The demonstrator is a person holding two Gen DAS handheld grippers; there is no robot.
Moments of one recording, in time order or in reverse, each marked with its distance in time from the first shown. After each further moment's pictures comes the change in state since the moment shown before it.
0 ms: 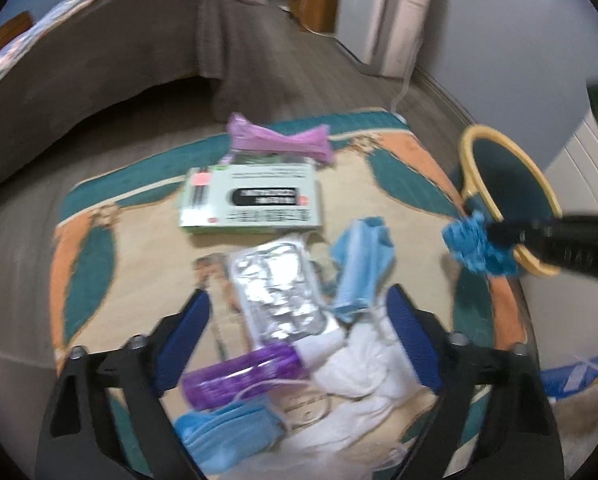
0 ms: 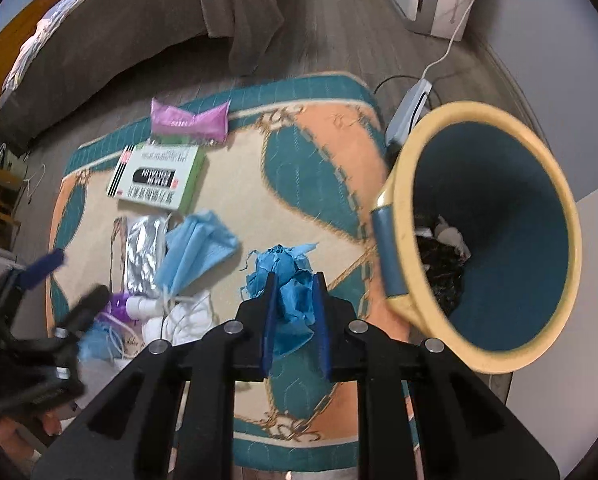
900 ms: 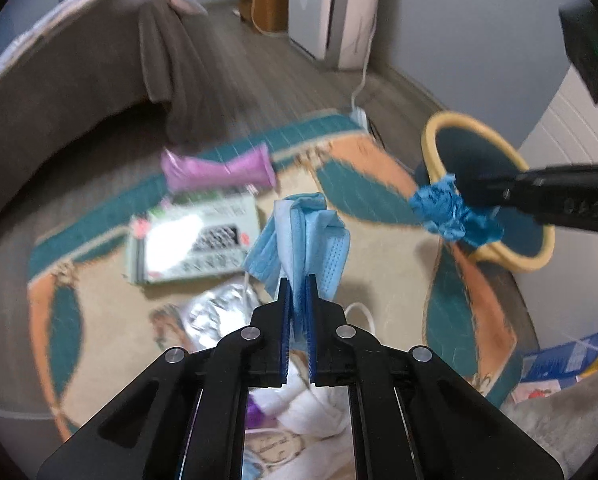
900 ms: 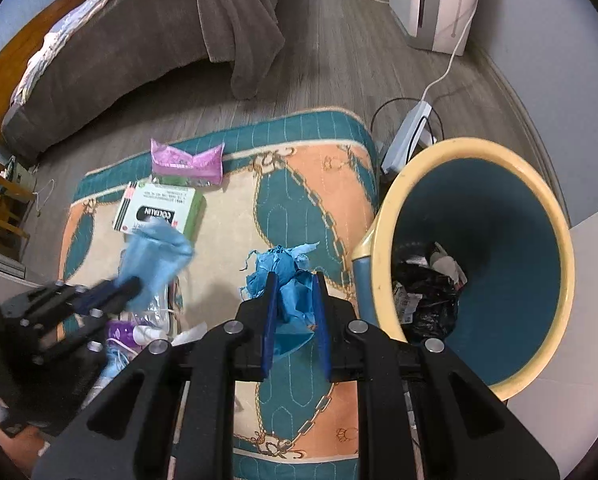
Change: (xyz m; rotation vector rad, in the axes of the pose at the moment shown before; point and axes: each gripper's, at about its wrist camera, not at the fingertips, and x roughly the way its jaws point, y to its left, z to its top) left arm 0.003 -0.028 0.028 0.121 -0.025 -0.051; right arm -0.015 -0.017 0.025 0.004 -0.053 0.037
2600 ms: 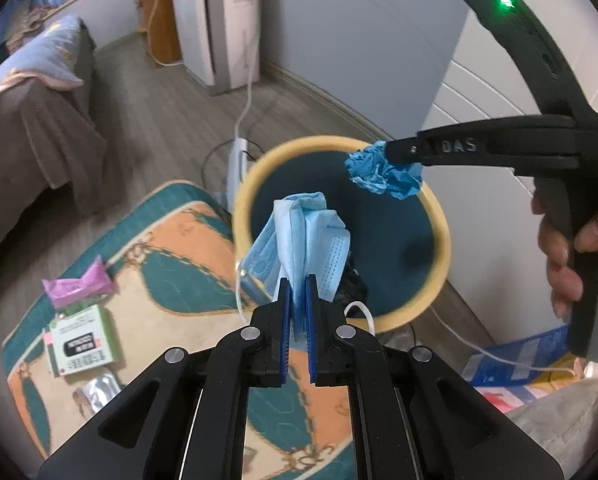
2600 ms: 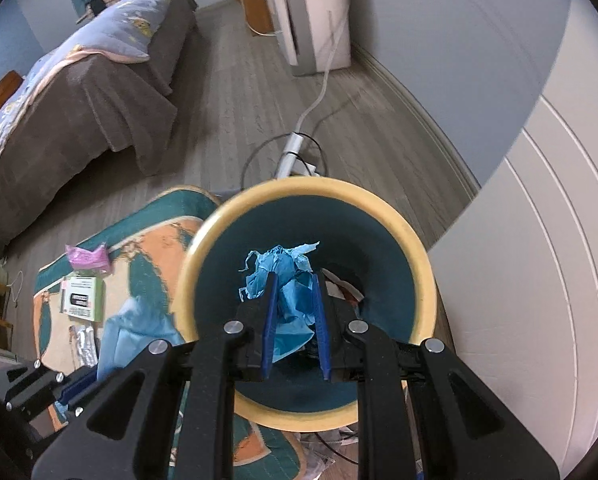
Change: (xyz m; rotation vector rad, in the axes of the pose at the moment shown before) left arm 0.000 -0.175 0.064 0.241 0.016 -0.171; right arm -0.061 -0.171 0.002 0.266 -0.126 -0.134
